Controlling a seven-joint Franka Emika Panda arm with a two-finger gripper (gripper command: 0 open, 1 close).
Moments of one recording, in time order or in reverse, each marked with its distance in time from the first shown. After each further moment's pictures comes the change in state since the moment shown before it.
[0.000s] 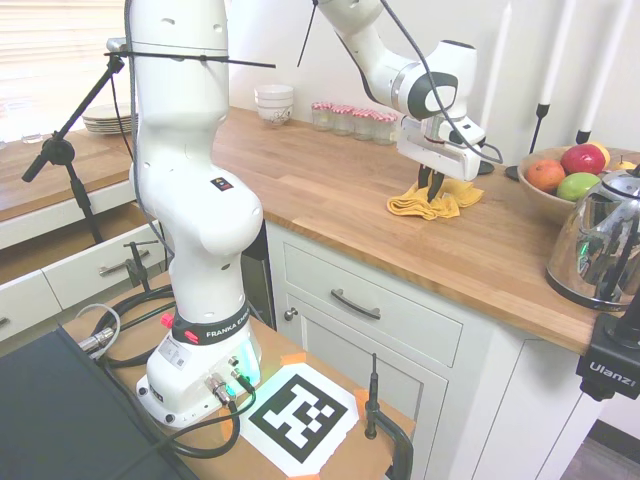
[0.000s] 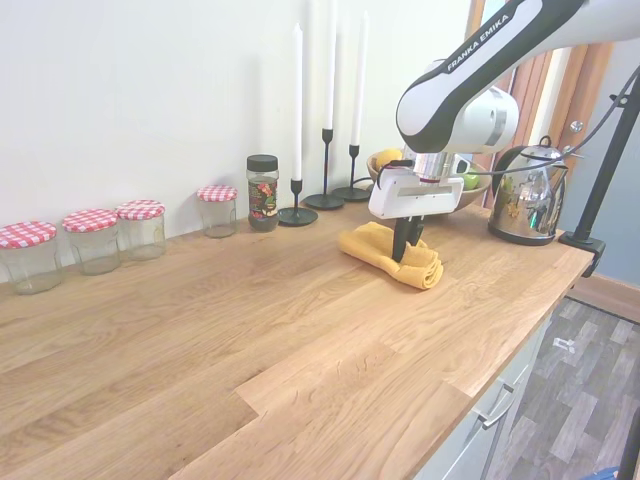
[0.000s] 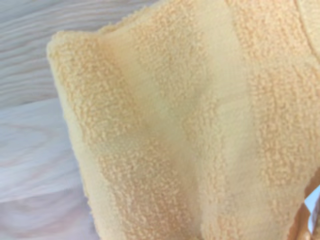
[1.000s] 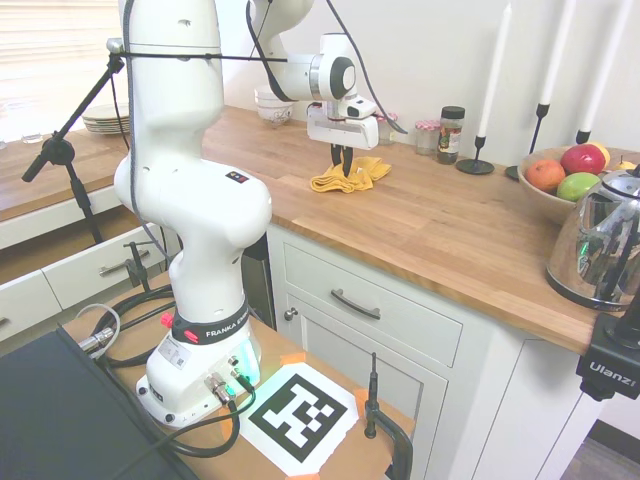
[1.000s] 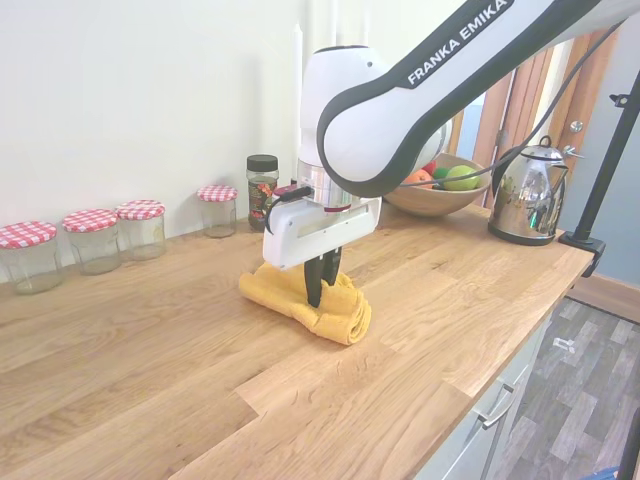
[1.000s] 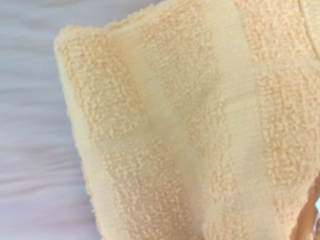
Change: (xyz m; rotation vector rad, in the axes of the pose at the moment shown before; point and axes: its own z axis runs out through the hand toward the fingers) arm -0.229 -0.142 0.014 -0.067 0.087 -0.243
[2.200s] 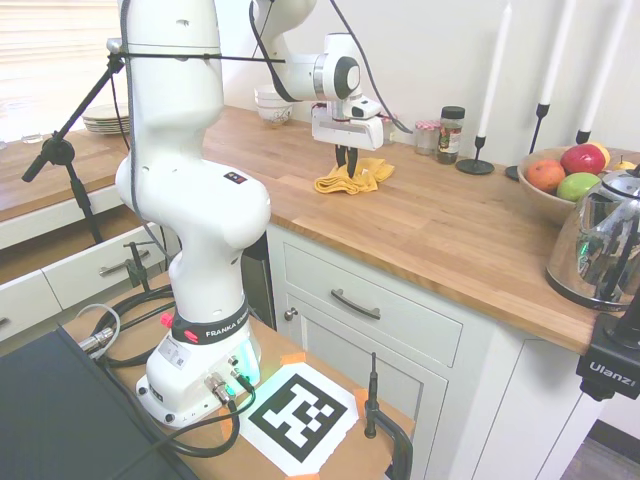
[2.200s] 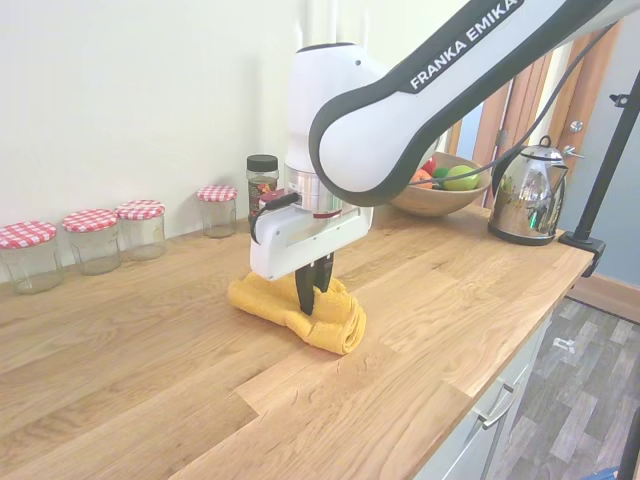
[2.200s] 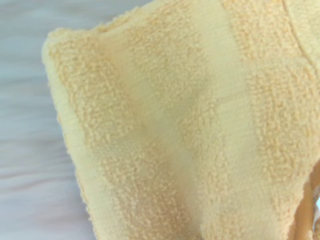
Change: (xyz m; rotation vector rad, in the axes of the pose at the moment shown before) arm 0.037 0.028 0.003 -0.004 -0.009 0.043
